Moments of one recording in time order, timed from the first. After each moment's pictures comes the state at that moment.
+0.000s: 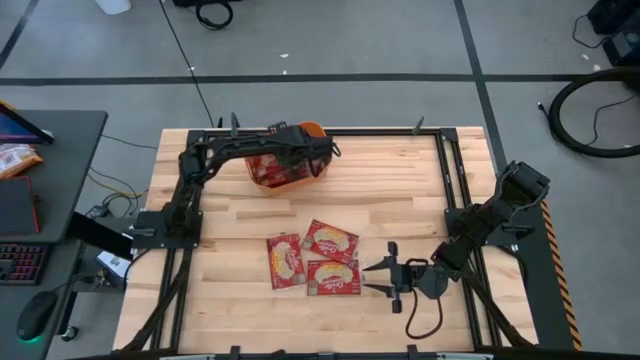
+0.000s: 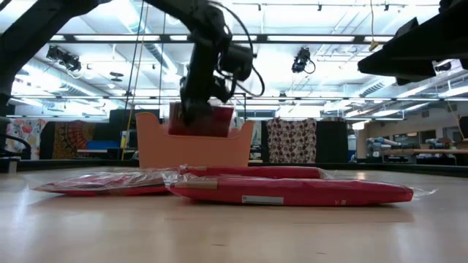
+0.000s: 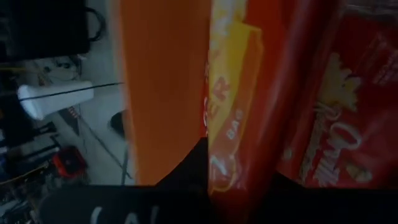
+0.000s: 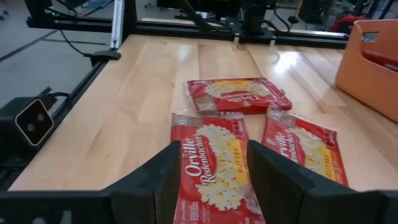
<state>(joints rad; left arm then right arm) 0.34 2.10 1.78 -1.32 -0.68 -0.11 0.78 1.58 0.50 0.66 0.76 0.24</state>
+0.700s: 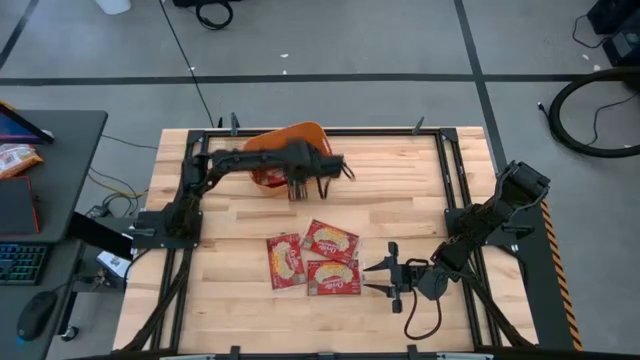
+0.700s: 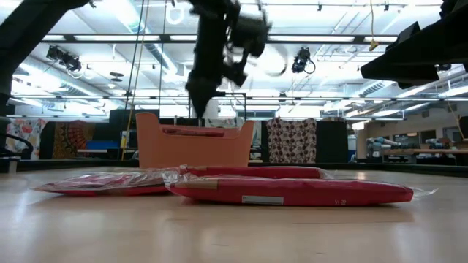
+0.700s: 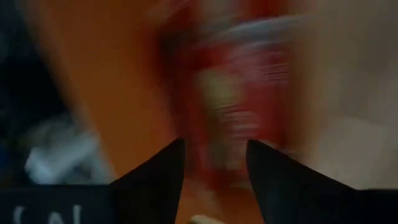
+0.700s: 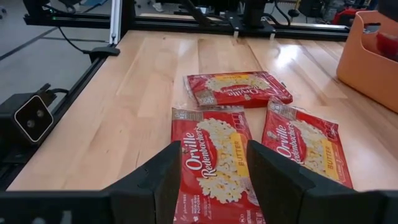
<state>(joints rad) 0.19 2.10 1.86 -1.36 -0.57 0.08 0.78 1.58 0.50 0.63 0.77 0.27</state>
